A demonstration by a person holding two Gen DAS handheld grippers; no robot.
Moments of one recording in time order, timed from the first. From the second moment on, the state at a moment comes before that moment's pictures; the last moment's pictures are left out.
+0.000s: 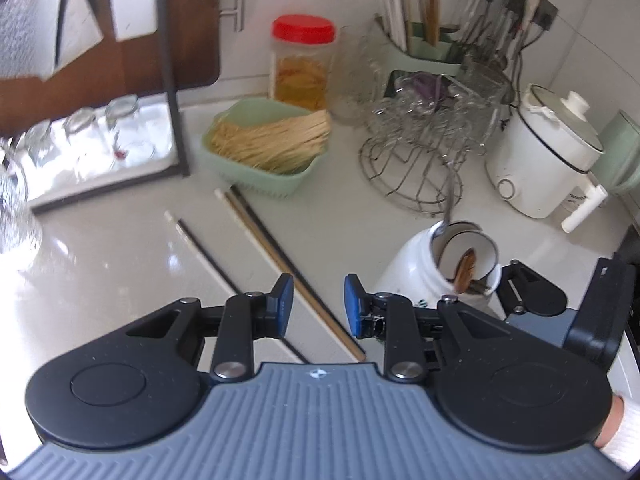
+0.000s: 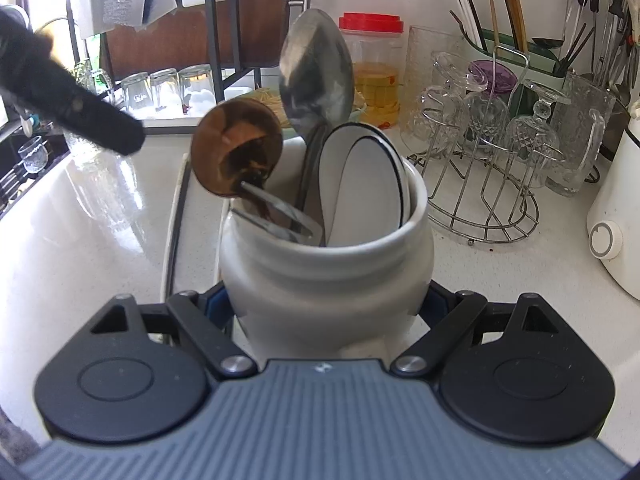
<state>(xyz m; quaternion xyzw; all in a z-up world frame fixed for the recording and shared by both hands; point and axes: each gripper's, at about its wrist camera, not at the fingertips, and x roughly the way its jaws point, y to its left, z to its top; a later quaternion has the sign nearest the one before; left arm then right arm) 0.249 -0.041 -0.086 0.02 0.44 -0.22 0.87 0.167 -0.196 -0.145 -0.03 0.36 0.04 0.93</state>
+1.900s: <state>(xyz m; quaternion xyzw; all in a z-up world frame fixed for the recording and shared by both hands) 0.422 0.001 -0.178 -0.08 0.53 -0.05 0.84 0.179 -0.187 -0.144 0.01 0.40 -0.02 0.92</state>
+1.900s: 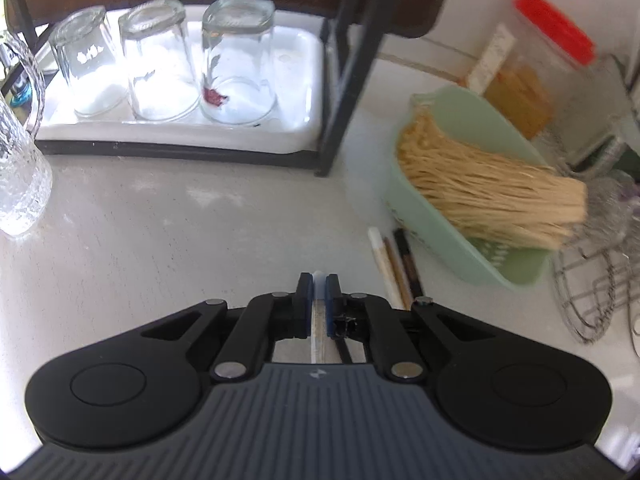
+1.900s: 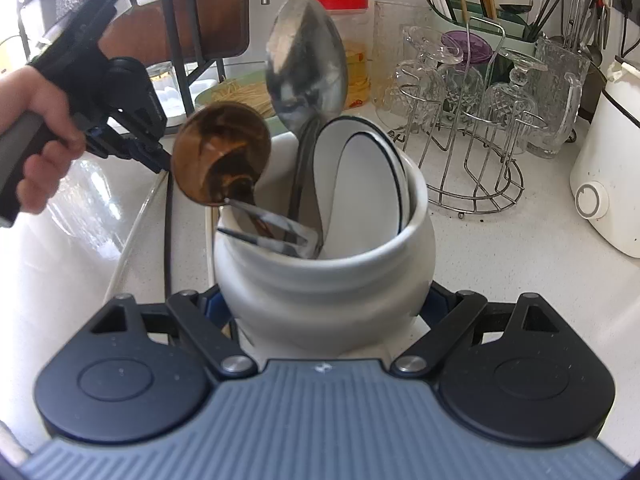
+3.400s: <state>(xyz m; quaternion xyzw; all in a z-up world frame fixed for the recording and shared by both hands) 0.287 -0.042 -0.099 -0.14 0.48 -0.30 0.81 0.165 -0.196 -0.149 -0.01 0.36 0.04 0.93</state>
